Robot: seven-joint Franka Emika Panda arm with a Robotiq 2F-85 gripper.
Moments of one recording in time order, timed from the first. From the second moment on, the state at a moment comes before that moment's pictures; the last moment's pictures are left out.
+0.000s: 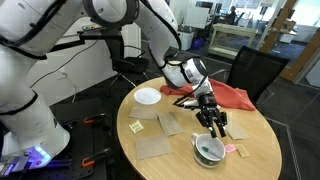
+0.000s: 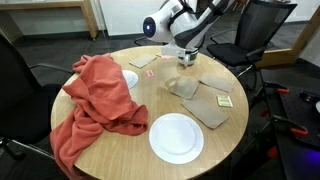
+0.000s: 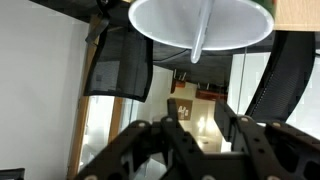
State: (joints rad) arm 0.06 0.83 -0.13 -1.57 -1.10 1.78 2.22
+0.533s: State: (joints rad) arm 0.06 0.84 -0.13 -1.54 -1.10 1.78 2.22
